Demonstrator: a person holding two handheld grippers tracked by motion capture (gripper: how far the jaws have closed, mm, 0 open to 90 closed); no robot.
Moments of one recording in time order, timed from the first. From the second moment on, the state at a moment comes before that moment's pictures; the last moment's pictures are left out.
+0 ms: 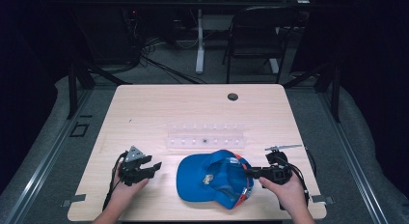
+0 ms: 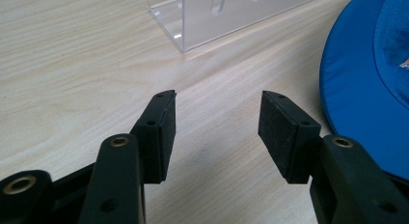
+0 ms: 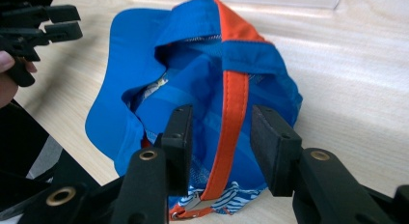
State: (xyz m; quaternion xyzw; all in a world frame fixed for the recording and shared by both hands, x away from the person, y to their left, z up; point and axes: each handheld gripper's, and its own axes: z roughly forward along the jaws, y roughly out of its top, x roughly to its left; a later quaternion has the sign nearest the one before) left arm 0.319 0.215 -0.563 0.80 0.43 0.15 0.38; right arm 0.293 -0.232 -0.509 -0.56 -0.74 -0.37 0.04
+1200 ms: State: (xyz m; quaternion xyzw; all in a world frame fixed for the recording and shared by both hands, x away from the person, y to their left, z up) left arm 0.319 0.216 -0.562 0.80 0.43 0.16 0.39; right arm 0.298 -0.228 -0.521 -0.56 -0.73 -0.37 0.11
